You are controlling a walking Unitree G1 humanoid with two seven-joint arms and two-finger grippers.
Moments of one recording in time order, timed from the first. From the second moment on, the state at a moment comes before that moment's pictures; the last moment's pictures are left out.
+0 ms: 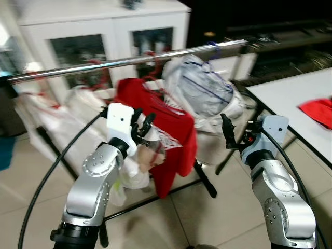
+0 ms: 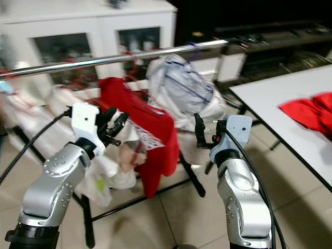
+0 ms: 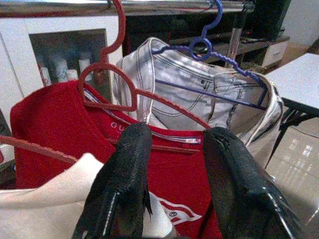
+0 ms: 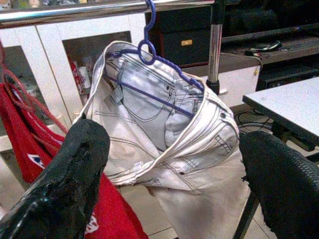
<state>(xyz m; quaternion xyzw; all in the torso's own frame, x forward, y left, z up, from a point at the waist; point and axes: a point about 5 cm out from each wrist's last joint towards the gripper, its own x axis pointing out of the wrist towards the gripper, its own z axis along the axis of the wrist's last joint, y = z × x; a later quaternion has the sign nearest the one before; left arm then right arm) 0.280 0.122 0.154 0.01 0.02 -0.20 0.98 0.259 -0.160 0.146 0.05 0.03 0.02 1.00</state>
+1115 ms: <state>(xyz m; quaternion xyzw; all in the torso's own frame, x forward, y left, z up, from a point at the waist) 0.280 0.141 0.149 0.02 0.03 -0.14 0.99 0.276 -0.137 0.150 0.05 0.03 0.07 1.00</state>
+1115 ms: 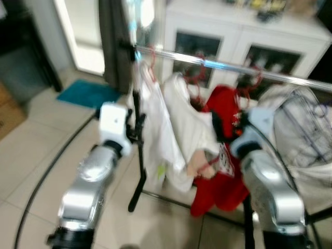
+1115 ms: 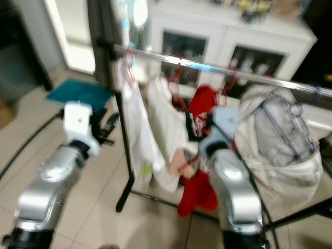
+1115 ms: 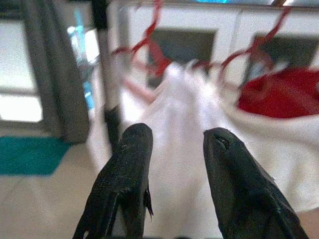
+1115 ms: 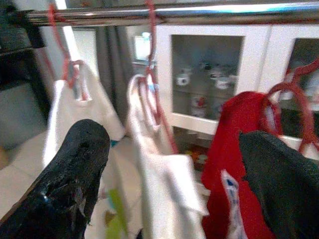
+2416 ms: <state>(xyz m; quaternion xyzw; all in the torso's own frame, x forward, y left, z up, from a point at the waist) 0.284 0.136 0.154 0.02 0.02 -0.16 0.99 0.280 -0.145 0.147 0.06 0.03 0.05 1.00</state>
